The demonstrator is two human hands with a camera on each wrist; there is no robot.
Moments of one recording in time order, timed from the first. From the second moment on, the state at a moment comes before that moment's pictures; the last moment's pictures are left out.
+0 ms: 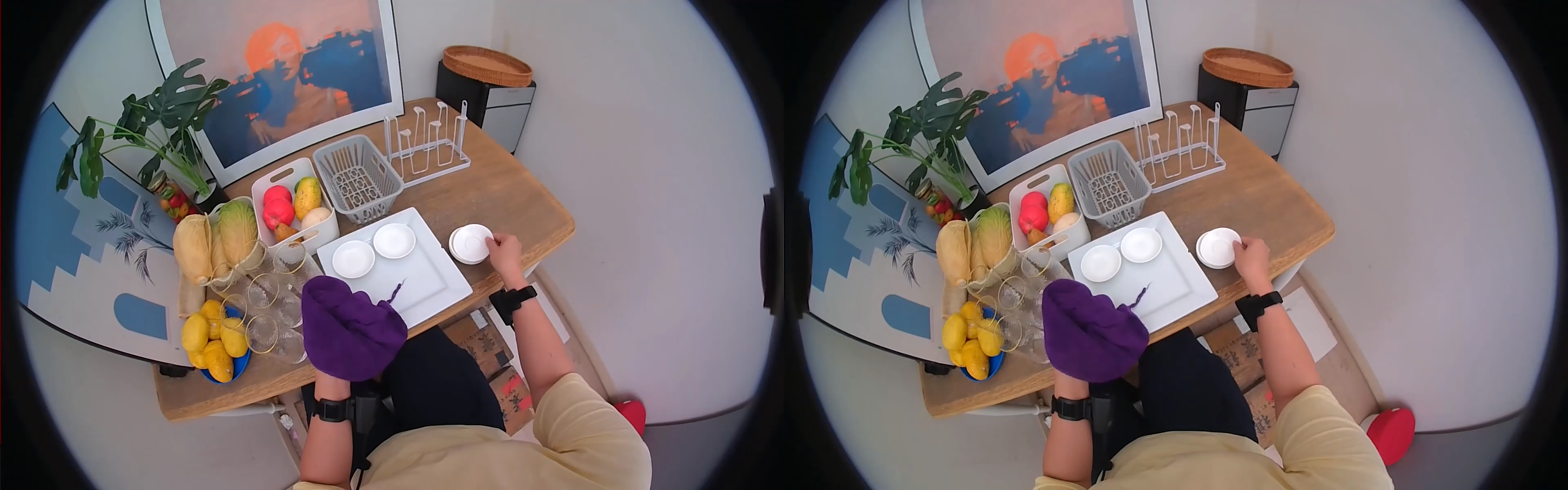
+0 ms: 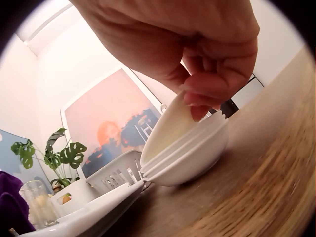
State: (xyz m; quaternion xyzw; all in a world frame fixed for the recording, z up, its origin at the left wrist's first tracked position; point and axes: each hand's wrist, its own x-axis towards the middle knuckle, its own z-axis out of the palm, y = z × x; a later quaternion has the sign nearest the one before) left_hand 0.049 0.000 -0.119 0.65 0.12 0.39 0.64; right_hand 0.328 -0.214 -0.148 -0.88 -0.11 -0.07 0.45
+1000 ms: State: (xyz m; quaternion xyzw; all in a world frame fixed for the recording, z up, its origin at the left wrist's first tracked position) left_hand 0.047 -0.007 -0.077 0.91 0.11 0.30 0.28; right_hand 0.264 -0.076 -0.087 -0.79 -0.50 0.06 0.35
